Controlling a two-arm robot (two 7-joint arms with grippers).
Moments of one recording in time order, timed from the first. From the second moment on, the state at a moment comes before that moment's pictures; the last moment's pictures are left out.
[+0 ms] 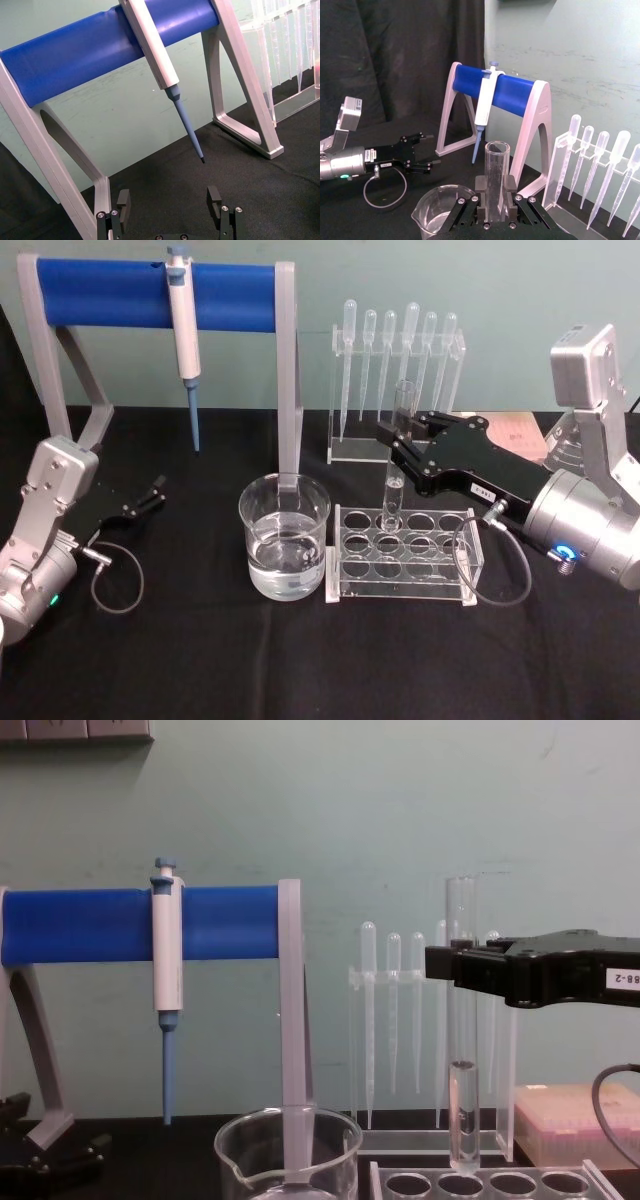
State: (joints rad) left arm -0.20 0.60 0.45 -1.41 -0.25 -0.12 0.03; right arm 0.23 0.56 -0.38 -1.81 0.51 0.19 0.39
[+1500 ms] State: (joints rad) left arm -0.20 0.60 0.45 -1.41 -0.25 -0.12 0.03; right arm 0.34 0.51 -0.43 -1.84 0.49 0.23 0.40
